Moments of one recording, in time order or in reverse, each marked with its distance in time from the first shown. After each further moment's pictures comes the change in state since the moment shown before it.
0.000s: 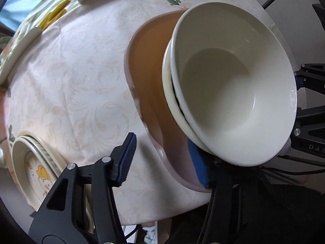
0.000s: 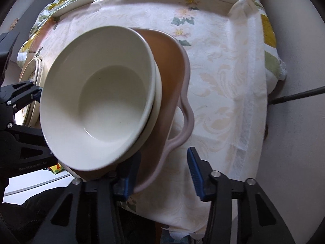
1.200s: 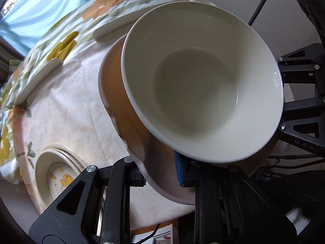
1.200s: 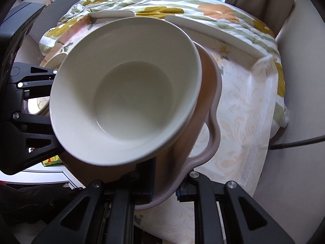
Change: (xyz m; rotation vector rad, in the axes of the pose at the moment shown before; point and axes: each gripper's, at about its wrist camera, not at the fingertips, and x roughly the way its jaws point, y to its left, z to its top) left arm -0.069 -0.009 -0.033 0.077 -0.210 0.079; right arm -0.042 0.037 -0.006 -0.243 -0.206 -0.019
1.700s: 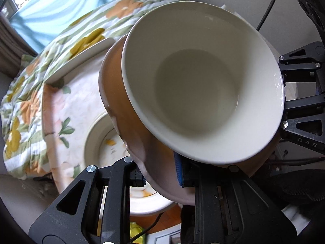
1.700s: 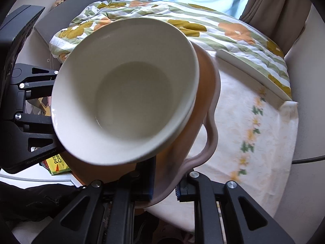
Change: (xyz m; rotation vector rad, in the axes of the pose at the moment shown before) left arm -0.059 0.131 -0.087 0.002 -0.044 0.019; right arm -0.008 0.132 0.060 -0.026 -0.038 -0.010
